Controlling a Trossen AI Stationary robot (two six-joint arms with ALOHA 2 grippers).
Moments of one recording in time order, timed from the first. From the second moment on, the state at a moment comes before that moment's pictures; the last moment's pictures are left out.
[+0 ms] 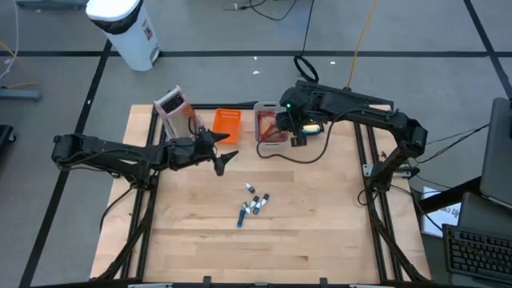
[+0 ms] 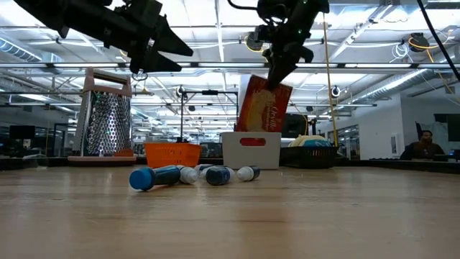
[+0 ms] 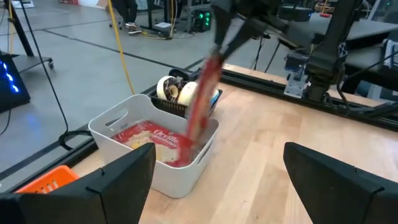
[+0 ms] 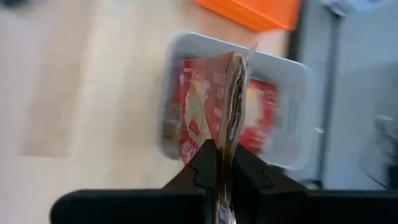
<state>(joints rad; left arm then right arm) 0.05 1.09 0.55 0.33 -0.38 -0.16 -0.40 1.63 1.51 -0.88 0.04 -0.63</state>
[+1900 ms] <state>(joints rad) 0.05 1.09 0.55 0.31 -0.37 -0.21 -0.31 1.76 1.51 -0.21 0.73 -1.02</state>
